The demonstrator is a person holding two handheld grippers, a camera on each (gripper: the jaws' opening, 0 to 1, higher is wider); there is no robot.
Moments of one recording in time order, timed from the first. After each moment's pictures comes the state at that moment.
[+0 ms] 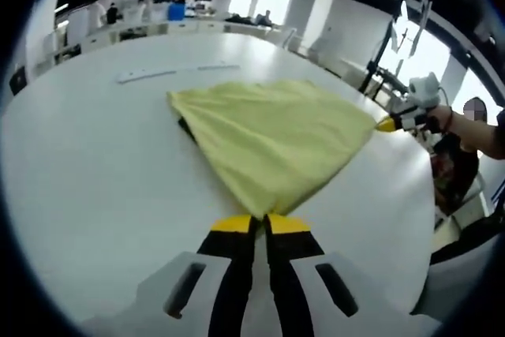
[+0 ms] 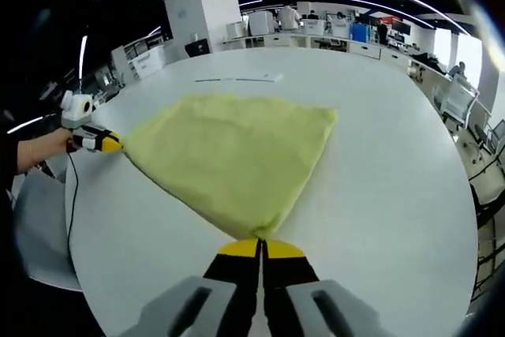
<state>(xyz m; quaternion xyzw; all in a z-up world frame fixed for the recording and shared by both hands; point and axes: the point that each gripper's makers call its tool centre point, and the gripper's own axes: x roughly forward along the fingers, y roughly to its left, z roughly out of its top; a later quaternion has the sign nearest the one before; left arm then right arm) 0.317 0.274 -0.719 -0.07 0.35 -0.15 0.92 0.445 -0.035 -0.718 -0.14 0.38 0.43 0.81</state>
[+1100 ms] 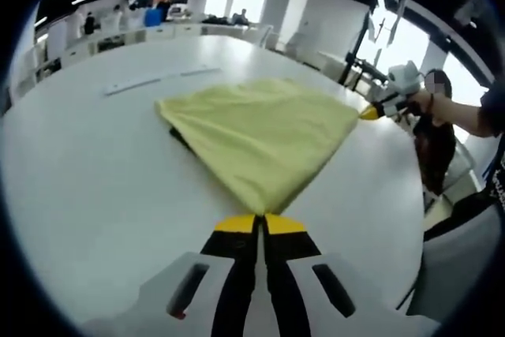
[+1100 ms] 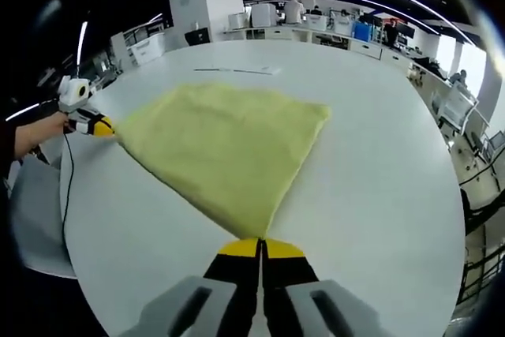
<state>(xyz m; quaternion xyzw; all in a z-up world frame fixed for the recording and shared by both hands) 0.302 0.272 -0.709 -0.05 0.35 -0.21 0.91 0.442 -0.048 -0.720 -0.16 0.39 0.42 0.80</state>
